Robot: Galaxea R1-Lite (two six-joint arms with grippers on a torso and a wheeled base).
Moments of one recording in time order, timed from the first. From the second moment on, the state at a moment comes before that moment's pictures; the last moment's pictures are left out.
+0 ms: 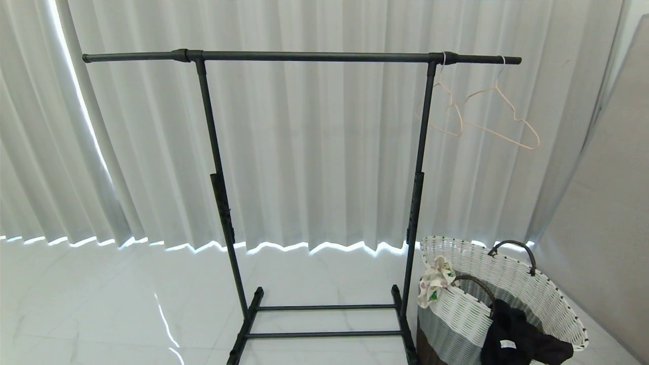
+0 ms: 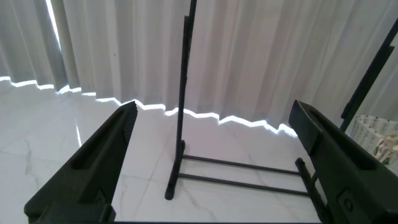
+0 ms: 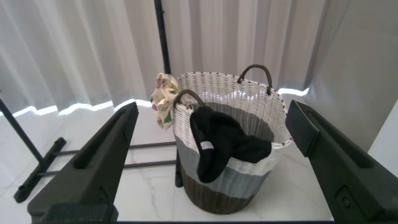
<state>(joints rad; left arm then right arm) 0.00 0.00 0.00 -0.01 0.08 -0.05 0.06 0.00 0.00 0.01 -0.02 0.11</state>
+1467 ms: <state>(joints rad) 0.00 0.00 0.00 -0.01 0.08 -0.05 0.06 0.00 0.00 0.01 -0.02 0.11</state>
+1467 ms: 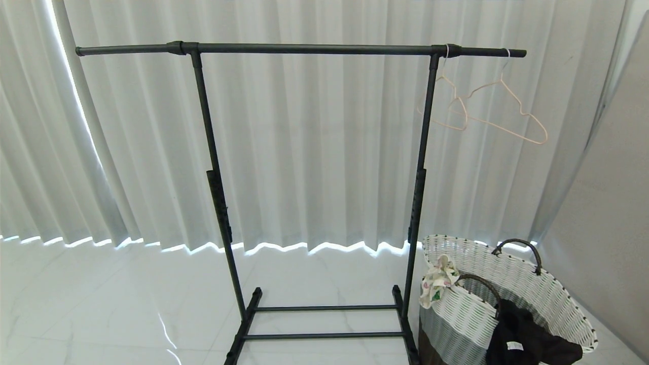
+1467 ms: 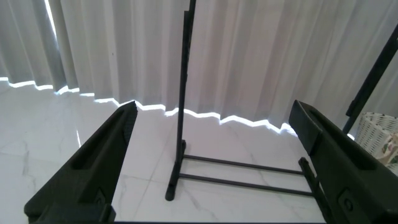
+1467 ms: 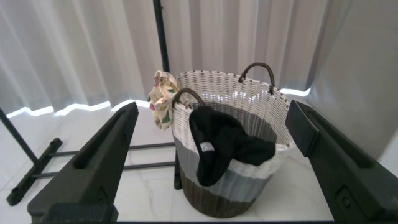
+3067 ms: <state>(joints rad) 0.00 0.00 0.00 -0.01 0.08 -0.05 0.06 0.00 0.00 0.00 -0.01 0.10</state>
